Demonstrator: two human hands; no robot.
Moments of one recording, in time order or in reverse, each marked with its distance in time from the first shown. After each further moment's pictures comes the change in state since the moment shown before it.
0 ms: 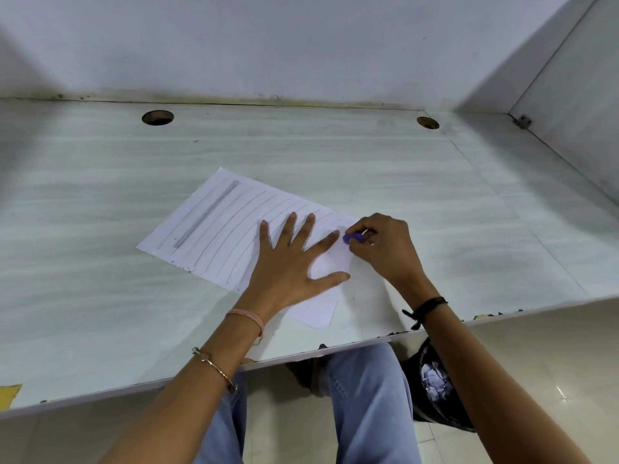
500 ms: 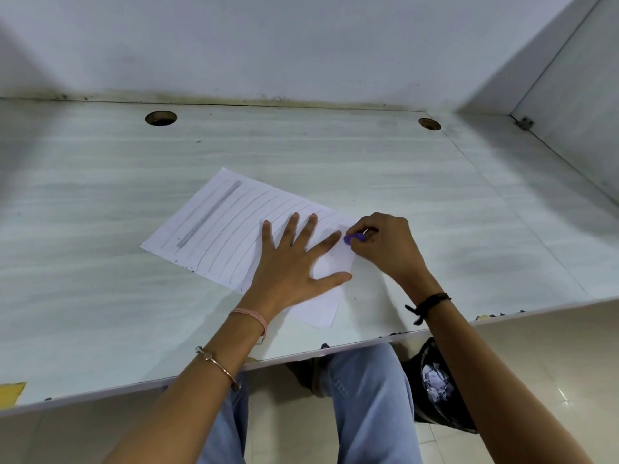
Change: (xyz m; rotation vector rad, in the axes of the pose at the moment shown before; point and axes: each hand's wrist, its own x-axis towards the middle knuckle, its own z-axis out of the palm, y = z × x) left_hand 0.000 -0.001 0.002 -0.002 0.017 0.009; right_hand 0.006 0.000 -0.002 -0.026 -0.035 -0.001
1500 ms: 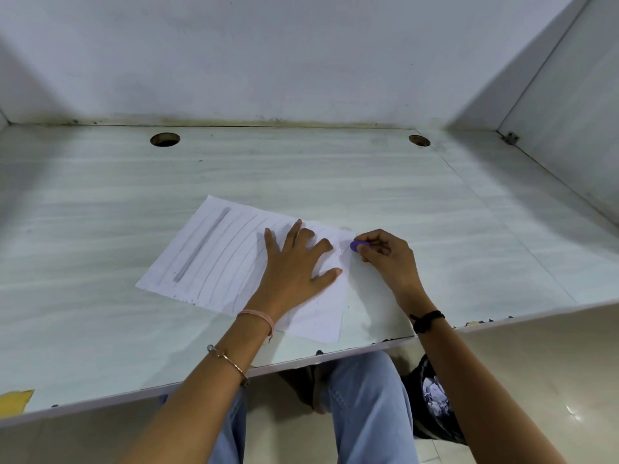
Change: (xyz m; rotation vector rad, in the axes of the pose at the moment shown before) left_hand 0.009 0.009 -0.011 -0.064 0.070 -0.001; right_hand -0.014 0.031 0.002 0.511 0.112 0.201
